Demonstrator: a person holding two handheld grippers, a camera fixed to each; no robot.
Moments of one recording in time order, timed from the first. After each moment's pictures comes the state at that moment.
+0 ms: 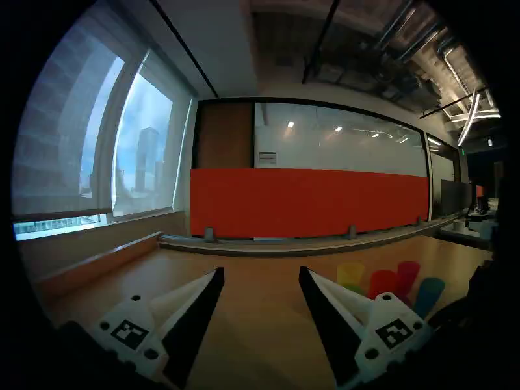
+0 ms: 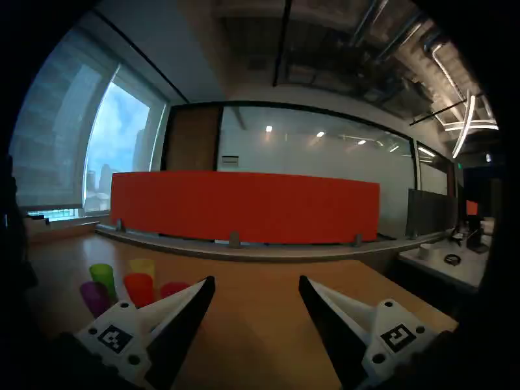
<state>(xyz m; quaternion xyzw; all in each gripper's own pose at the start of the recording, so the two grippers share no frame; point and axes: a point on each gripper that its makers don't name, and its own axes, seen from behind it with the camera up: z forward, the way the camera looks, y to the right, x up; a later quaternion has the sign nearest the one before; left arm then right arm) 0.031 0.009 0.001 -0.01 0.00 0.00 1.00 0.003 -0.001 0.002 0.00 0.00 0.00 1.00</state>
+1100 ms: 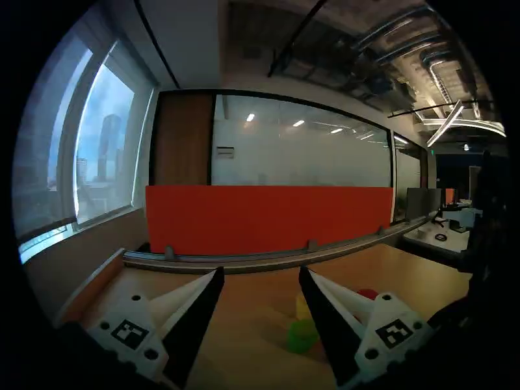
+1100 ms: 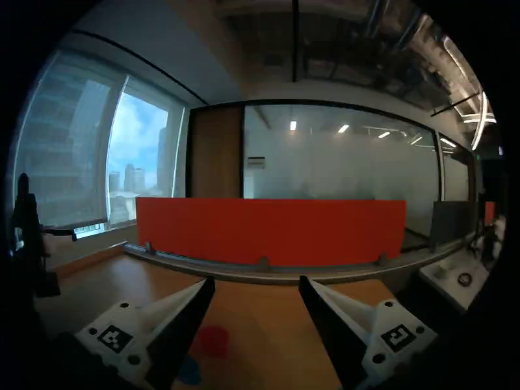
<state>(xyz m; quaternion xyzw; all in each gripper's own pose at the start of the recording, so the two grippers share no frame) 0.142 0.053 0.022 -0.14 -0.04 0.00 0.99 0.123 -0.027 0.016 0.08 -0.02 0.02 1.00</state>
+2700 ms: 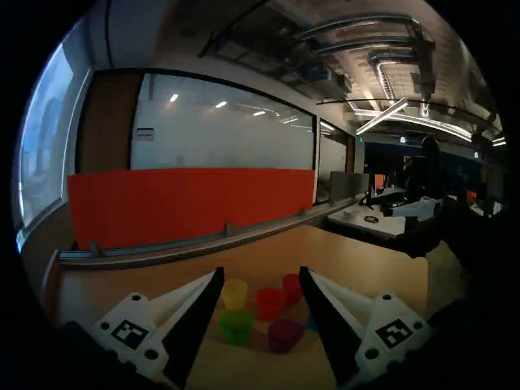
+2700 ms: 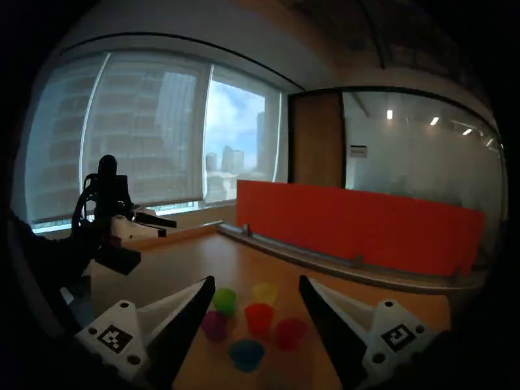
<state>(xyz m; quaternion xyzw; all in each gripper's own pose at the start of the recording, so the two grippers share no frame) 0.129 0.141 0.003 -0.36 -0.09 0.01 0.93 0.116 -0.131 -0.026 0.35 -0.06 -0.03 0.93</state>
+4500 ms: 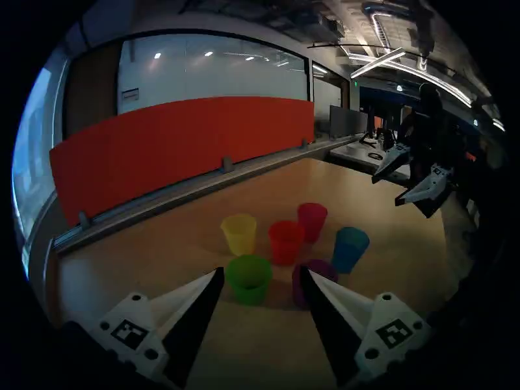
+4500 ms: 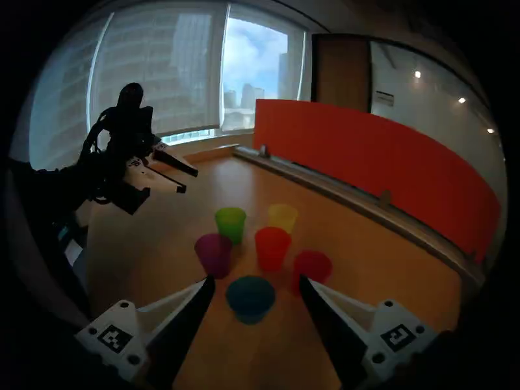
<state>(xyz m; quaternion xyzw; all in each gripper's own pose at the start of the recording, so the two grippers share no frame) -0.003 0.143 0.040 -0.37 -0.21 0.10 0.90 -0.035 -0.145 -0.016 0.39 -0.22 -0.11 0.89</state>
